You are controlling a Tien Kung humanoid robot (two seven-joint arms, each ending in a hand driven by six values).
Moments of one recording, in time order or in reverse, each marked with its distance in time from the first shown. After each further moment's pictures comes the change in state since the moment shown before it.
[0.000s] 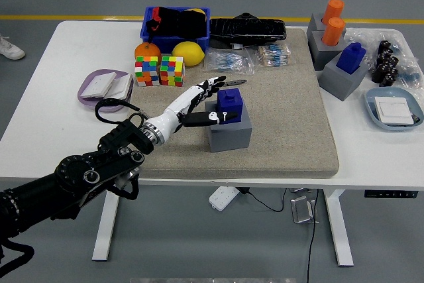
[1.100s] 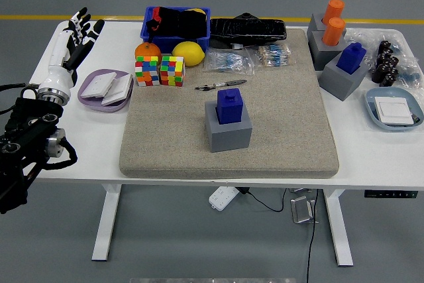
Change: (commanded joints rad) left arm 0.110 0.207 -0.484 0.111 -0.067 0.108 -0.117; right arm -0.002 0.004 0.060 0.000 -0.040 0.000 0.000
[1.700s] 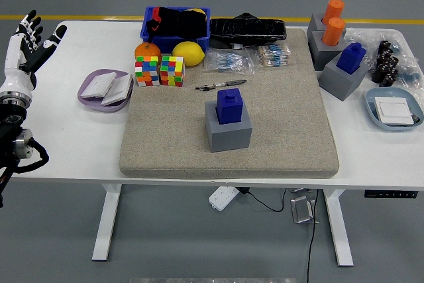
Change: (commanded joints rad) left arm 0.057 0.053 -0.138 -0.001 0.012 -0.001 0.021; right arm 0.014 -0.003 0.020 0.000 -0.024 -0.001 0.000
